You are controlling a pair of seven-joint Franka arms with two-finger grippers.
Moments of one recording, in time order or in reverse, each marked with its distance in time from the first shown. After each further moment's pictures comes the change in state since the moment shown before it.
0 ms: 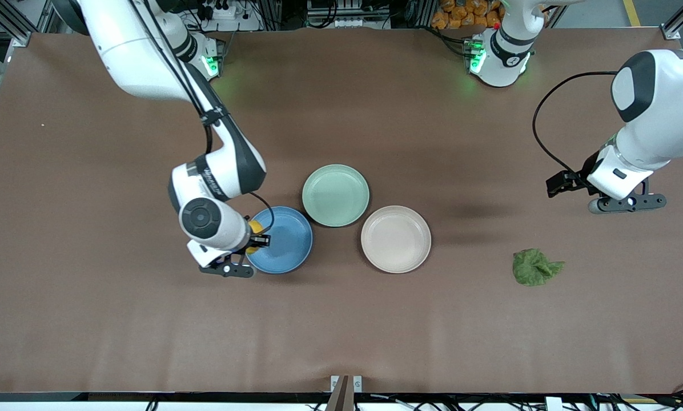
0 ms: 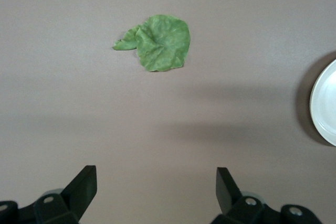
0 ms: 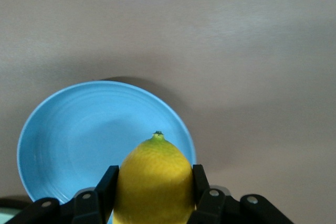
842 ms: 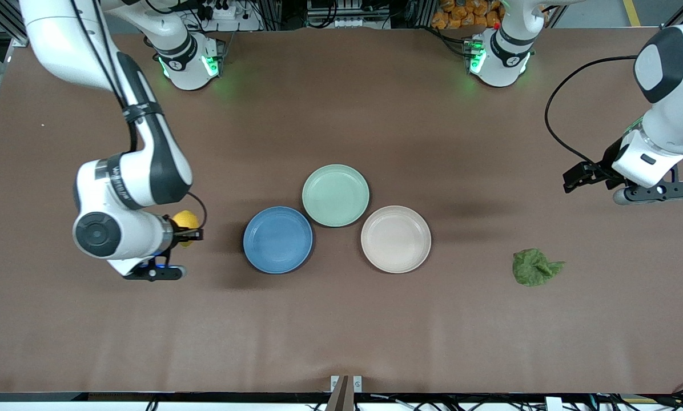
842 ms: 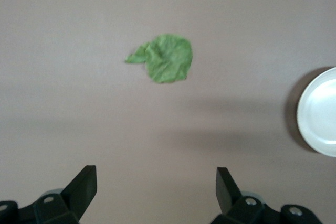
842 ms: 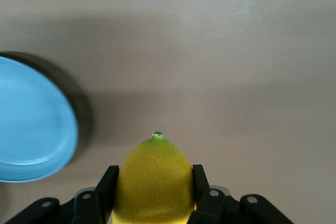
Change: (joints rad) left arm 0.005 -0.042 0.007 0.081 0.000 -0.045 -0.002; right arm -0.200 -0.092 -0.008 0.004 -0.041 -0.238 -0.292
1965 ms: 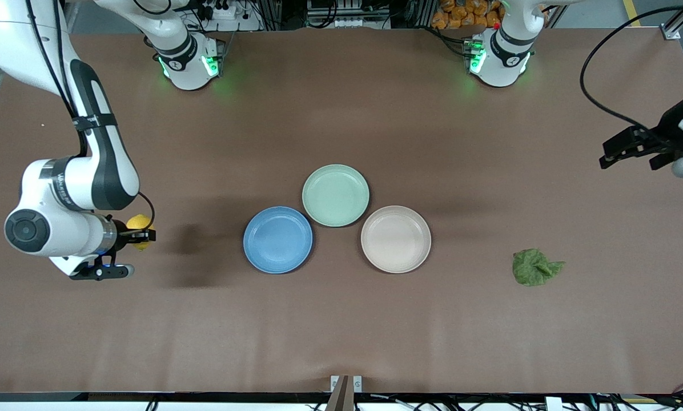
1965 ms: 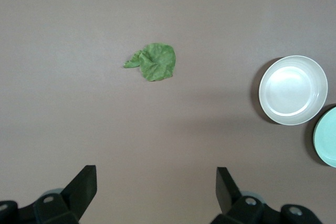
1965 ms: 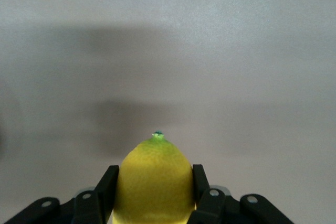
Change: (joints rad) left arm 0.013 0.020 0.006 0.357 -0.047 -0.376 0.104; right arm -0.167 -0.082 -0.002 -0.253 -0.031 0.264 -0.191
